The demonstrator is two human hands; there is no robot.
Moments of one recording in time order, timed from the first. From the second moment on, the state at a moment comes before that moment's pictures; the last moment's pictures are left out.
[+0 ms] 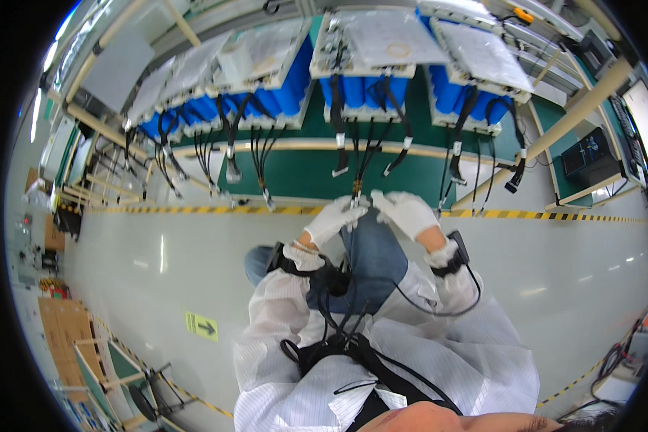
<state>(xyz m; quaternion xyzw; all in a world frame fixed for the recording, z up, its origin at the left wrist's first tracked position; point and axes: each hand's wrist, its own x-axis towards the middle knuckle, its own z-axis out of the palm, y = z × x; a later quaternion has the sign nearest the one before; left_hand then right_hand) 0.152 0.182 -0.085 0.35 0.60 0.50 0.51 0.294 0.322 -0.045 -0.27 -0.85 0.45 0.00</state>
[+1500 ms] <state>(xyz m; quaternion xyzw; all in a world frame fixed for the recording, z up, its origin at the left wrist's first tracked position) 0.317 0.295 -0.110 0.43 0.56 0.42 0.57 0.463 0.361 -0.093 -0.16 -0.29 0.85 0.40</state>
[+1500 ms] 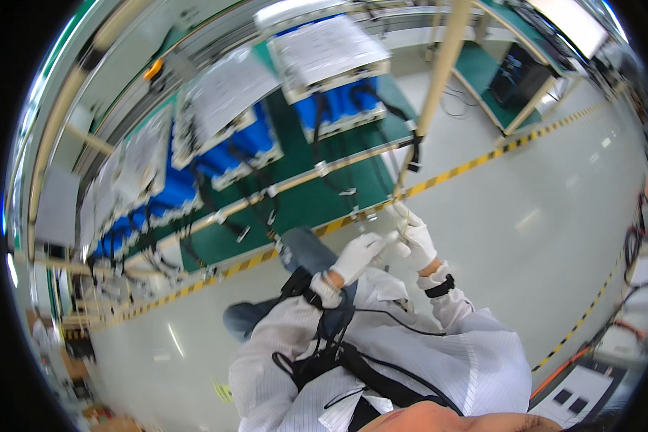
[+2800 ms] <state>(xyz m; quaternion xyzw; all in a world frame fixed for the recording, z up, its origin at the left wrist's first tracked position) 0.319 0.313 -0.133 0.48 0.48 0.58 0.45 0.401 0.423 -0.078 -0.34 -0.63 0.69 0.06</state>
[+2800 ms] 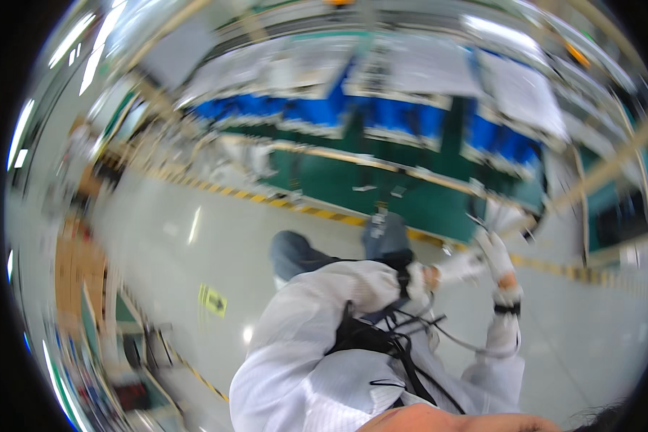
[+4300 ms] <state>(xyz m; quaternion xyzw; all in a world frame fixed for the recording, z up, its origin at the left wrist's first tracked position) 0.310 0.297 -0.152 0.09 0.18 0.67 0.72 0.416 0.477 -0.130 -0.31 -0.68 0.64 0.16</state>
